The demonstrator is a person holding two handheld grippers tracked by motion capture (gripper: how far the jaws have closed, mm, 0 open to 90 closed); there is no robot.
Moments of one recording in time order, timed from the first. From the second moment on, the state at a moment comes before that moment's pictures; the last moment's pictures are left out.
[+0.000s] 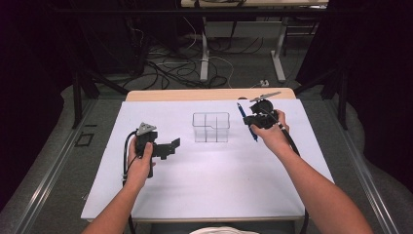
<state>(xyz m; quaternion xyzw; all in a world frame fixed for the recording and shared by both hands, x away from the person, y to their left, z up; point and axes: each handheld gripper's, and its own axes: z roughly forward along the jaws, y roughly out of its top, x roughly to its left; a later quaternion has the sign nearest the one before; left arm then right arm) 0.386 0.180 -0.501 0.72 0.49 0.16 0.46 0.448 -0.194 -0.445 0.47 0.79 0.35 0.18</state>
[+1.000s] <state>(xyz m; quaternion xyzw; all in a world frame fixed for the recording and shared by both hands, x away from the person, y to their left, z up) 0.385 0.181 -0.499 0.71 0.49 0.17 0.47 0.442 -0.157 -0.407 0.42 0.76 0.44 0.23</state>
